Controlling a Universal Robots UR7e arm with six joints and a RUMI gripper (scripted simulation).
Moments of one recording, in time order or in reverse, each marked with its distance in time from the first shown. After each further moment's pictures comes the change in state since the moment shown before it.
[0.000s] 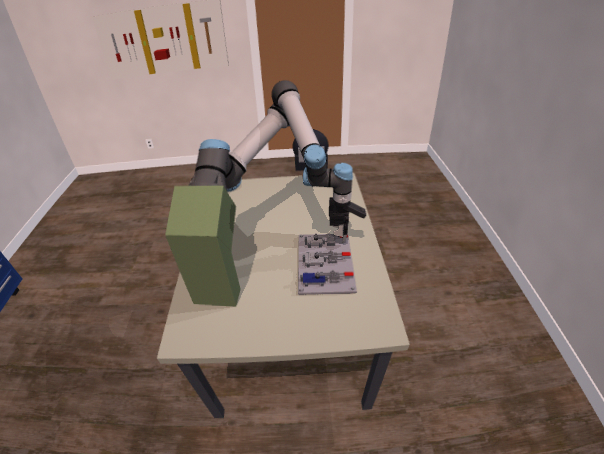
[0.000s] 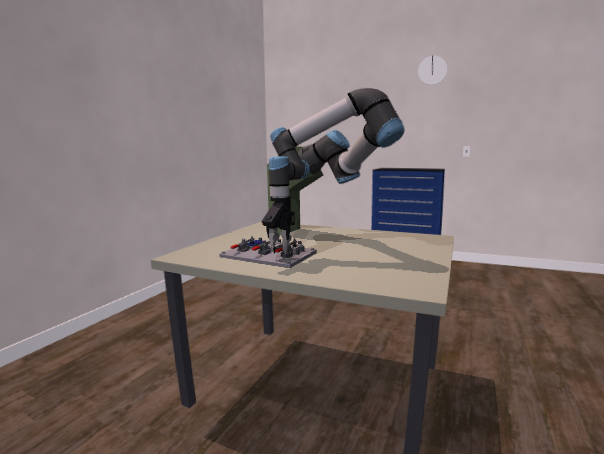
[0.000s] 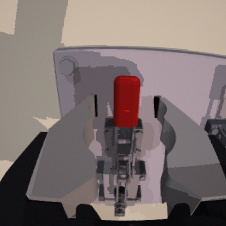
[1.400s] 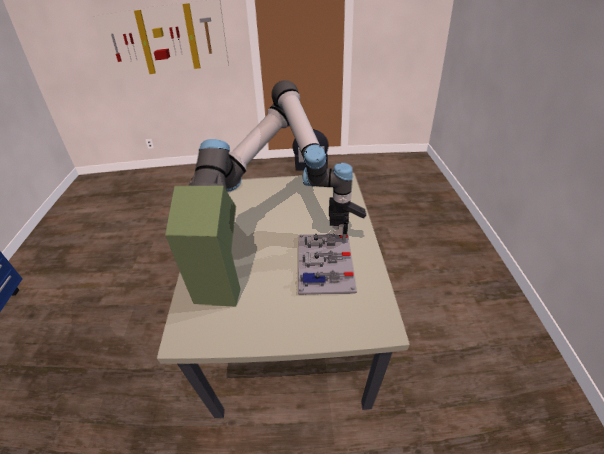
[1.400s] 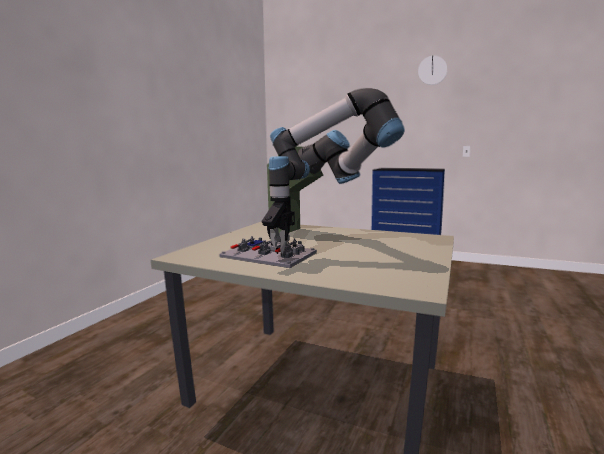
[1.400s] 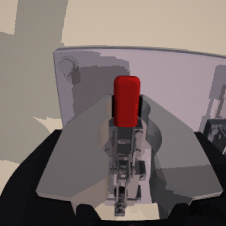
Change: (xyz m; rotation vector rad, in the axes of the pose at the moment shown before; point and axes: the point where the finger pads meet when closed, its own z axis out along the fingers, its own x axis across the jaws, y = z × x) arm 0.000 0.000 0.000 0.000 0.000 0.000
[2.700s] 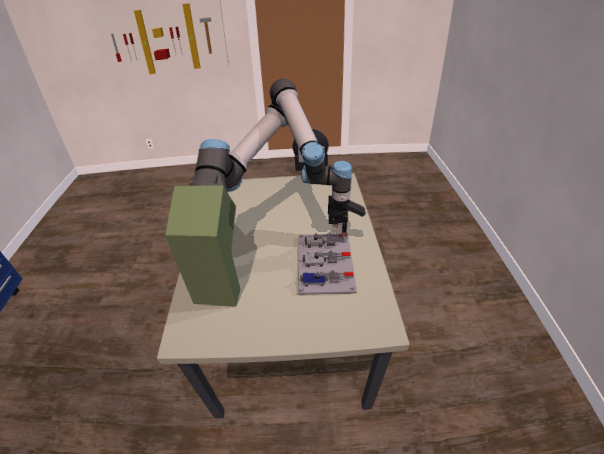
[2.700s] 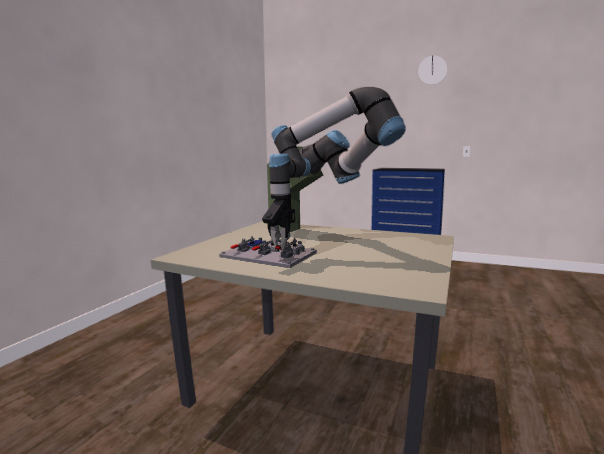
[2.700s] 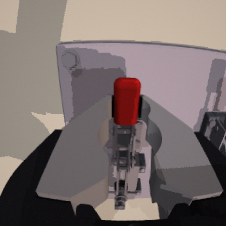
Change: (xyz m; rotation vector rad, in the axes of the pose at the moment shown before) arm 0.000 0.004 -0.009 0.000 0.000 0.000
